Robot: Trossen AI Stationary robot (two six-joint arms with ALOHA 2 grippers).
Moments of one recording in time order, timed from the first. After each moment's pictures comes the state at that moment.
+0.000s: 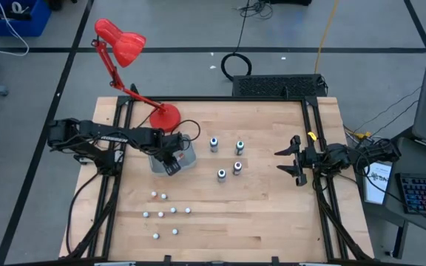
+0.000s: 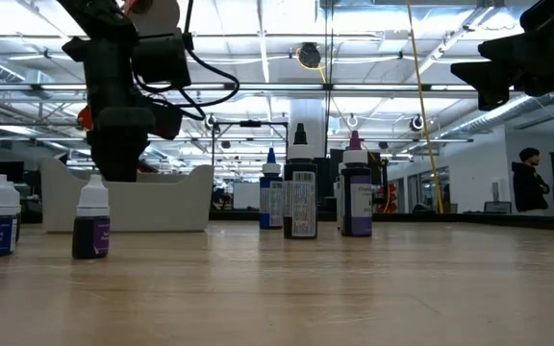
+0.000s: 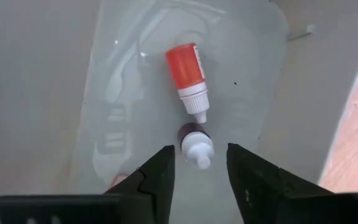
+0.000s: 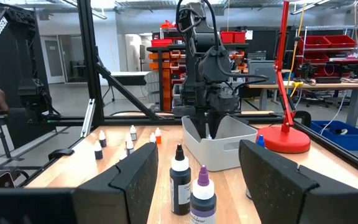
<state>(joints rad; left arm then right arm) 0.15 1.43 0.78 -0.68 0.02 -0.42 0.21 0.01 0.02 0.10 0.18 0.02</state>
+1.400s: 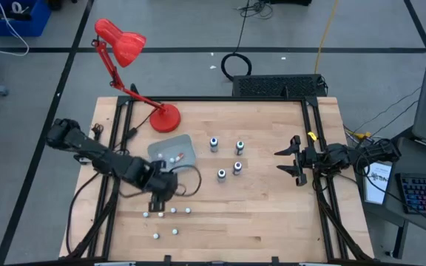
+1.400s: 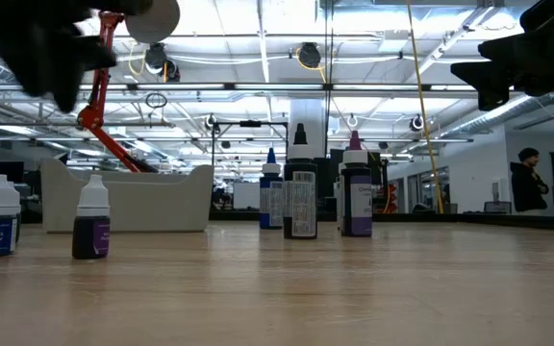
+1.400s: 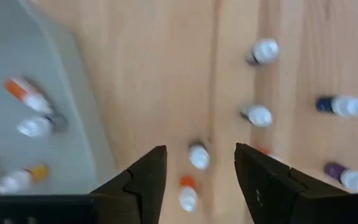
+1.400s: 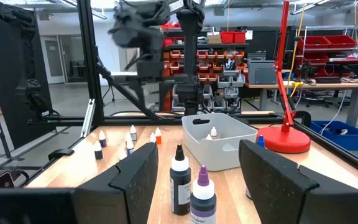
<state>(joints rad) -0.45 1.43 1.09 -1.00 -0.08 -0.50 0.21 0.01 0.02 0.10 0.18 0.01</state>
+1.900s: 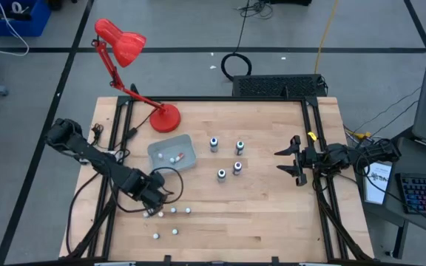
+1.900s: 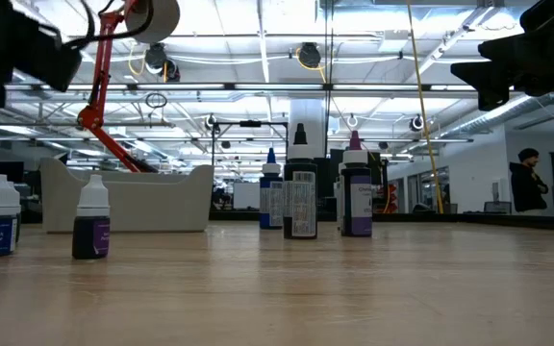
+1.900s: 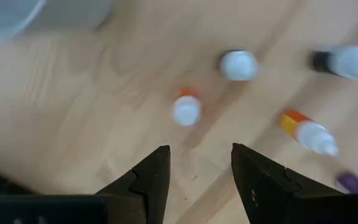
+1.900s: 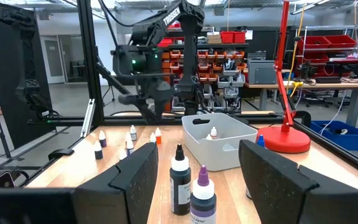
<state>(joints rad) -0.55 1.43 0.91 -1.05 0.02 -1.23 0.21 0.01 0.02 0.10 0.18 0.01</state>
